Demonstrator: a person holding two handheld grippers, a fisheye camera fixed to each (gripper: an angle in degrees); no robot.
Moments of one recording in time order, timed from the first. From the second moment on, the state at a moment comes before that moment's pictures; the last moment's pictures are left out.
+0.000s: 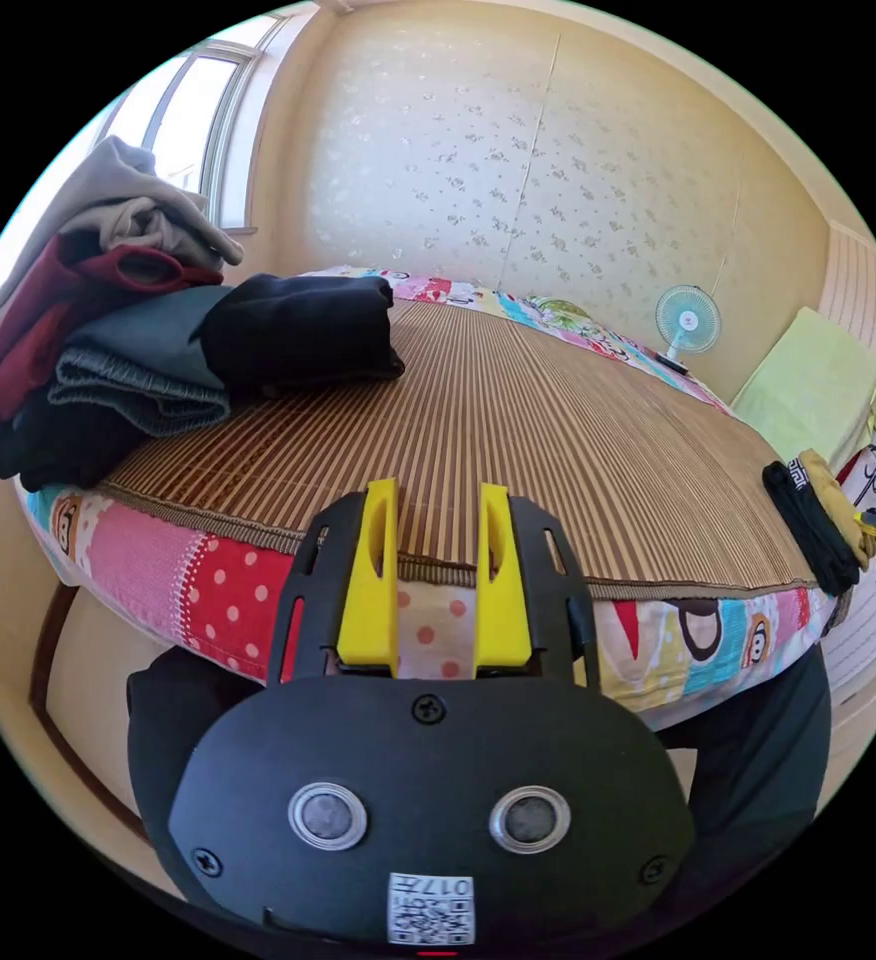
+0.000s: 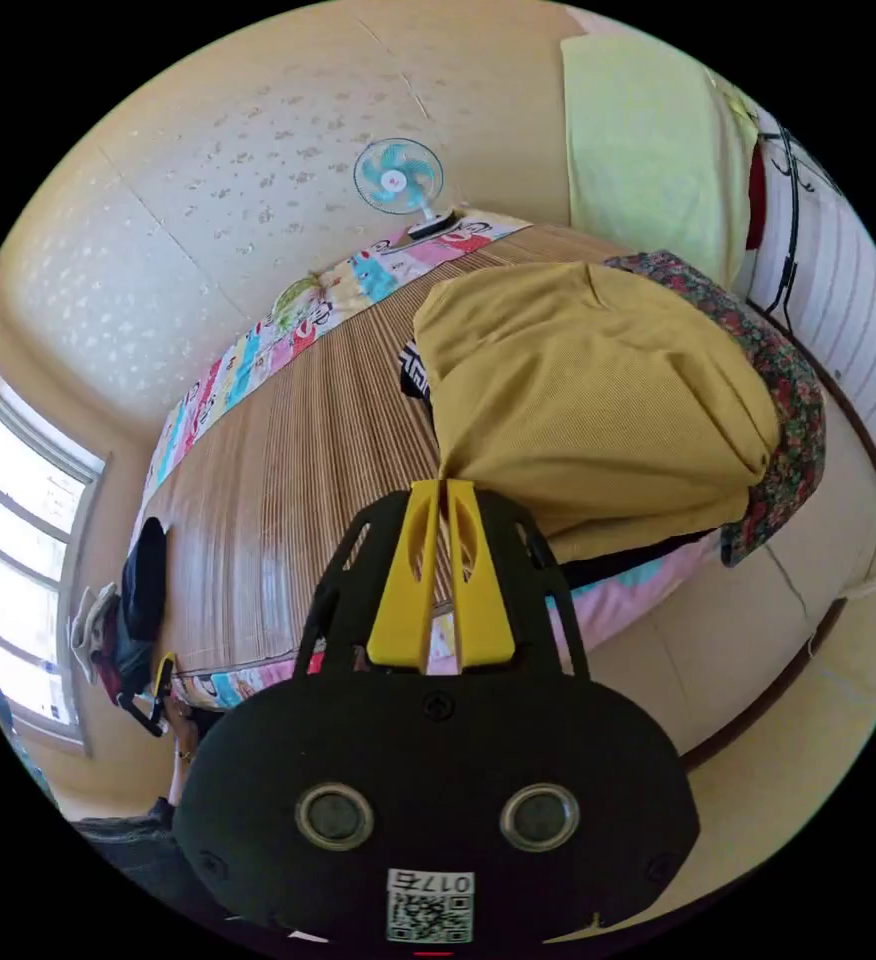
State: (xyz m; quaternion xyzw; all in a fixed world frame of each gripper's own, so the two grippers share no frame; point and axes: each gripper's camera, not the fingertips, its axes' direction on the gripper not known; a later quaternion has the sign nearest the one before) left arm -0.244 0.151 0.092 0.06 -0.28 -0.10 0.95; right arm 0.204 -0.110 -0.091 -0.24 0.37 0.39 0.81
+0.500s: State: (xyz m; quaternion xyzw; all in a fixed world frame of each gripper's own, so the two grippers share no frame) left arm -0.251 0.161 0.081 0.07 -0.28 -0.11 0.95; right arm 0.042 -0.064 0.228 -0.41 0.26 0.14 0.86
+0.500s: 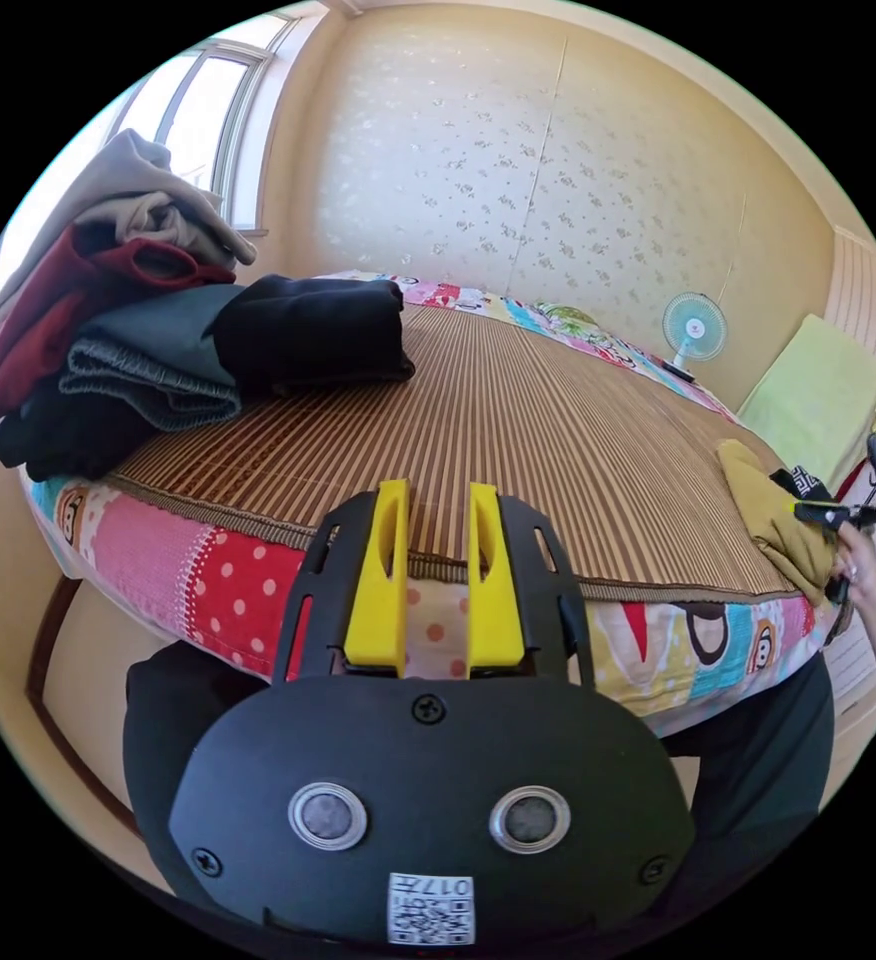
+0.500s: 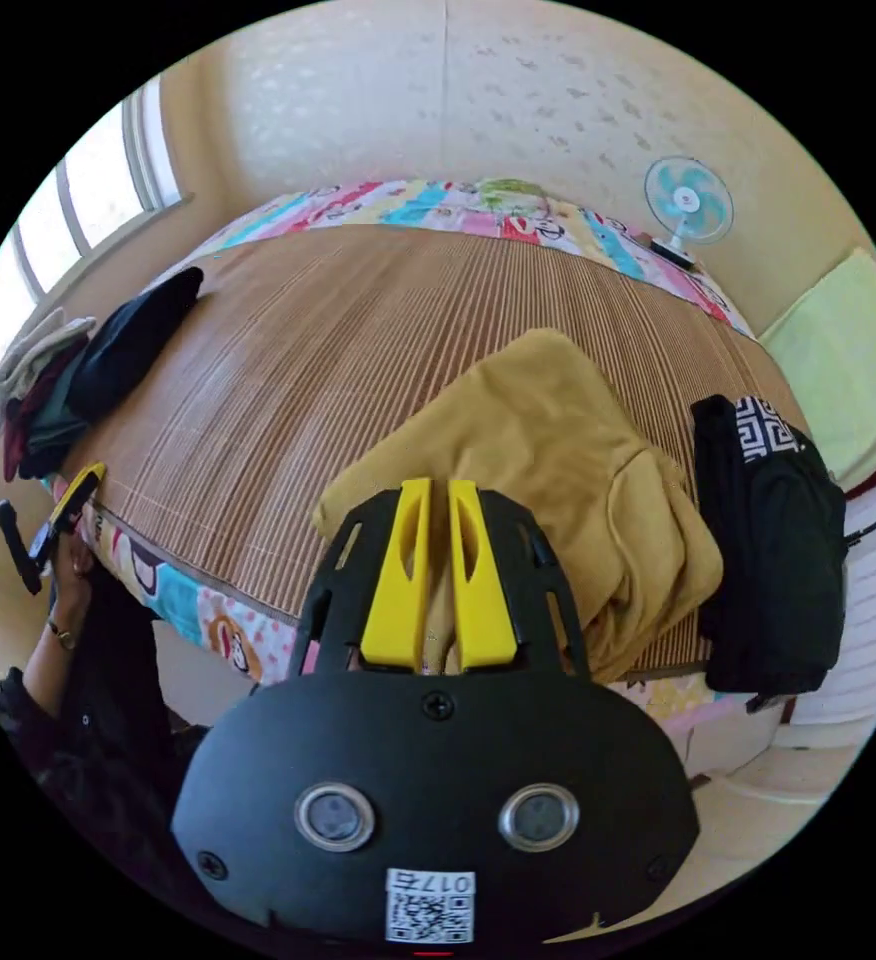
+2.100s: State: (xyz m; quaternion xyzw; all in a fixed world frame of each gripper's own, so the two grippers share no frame) left arm -0.124 0.123 0.065 0.02 0.18 -0.03 0.98; right arm -0.175 -0.021 0.056 -0.45 -0.06 -0.04 0.89
